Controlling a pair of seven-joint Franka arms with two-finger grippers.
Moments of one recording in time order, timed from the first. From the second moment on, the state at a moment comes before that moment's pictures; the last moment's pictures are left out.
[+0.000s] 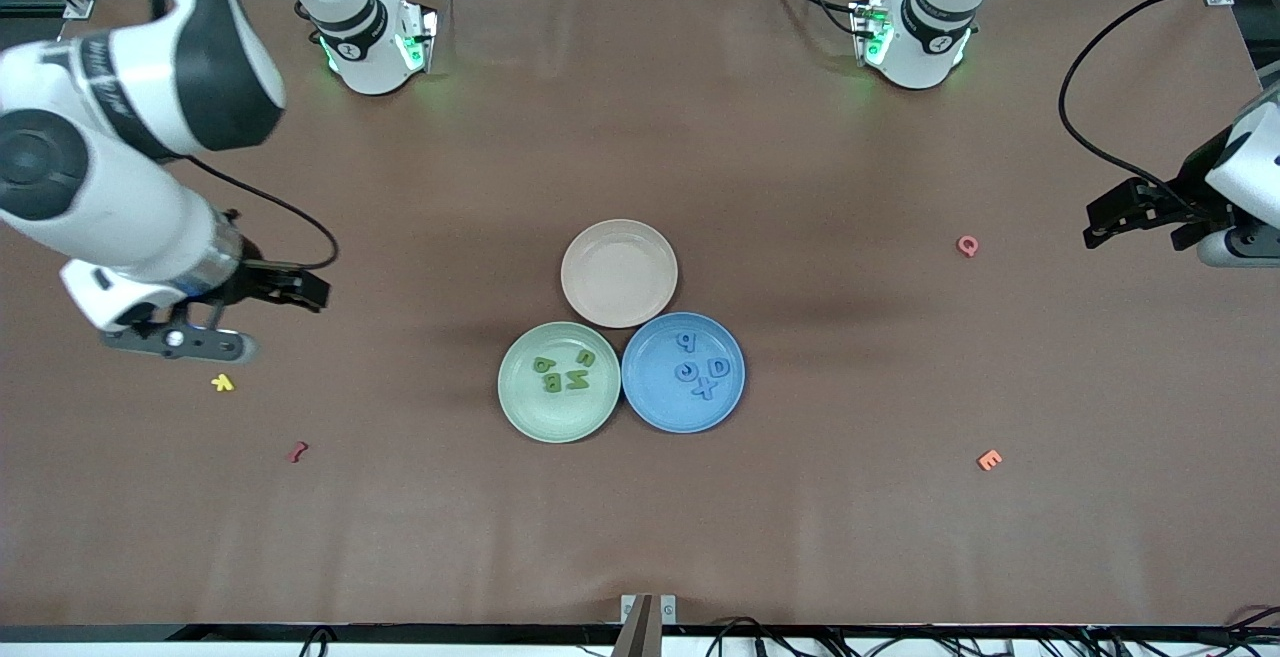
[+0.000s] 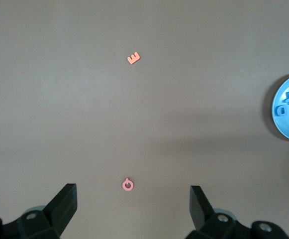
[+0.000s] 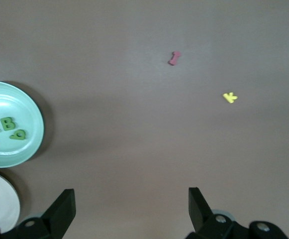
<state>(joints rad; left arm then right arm) 0.21 0.03 -0.24 -1.65 -0.01 1.72 0.00 -0.11 0.31 0.37 -1.43 -0.20 1.62 0.36</state>
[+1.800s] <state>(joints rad) -0.03 0.01 -0.04 -1.59 0.00 1.66 0.08 -0.01 0.11 0.02 -1.47 -0.02 1.67 -0.03</state>
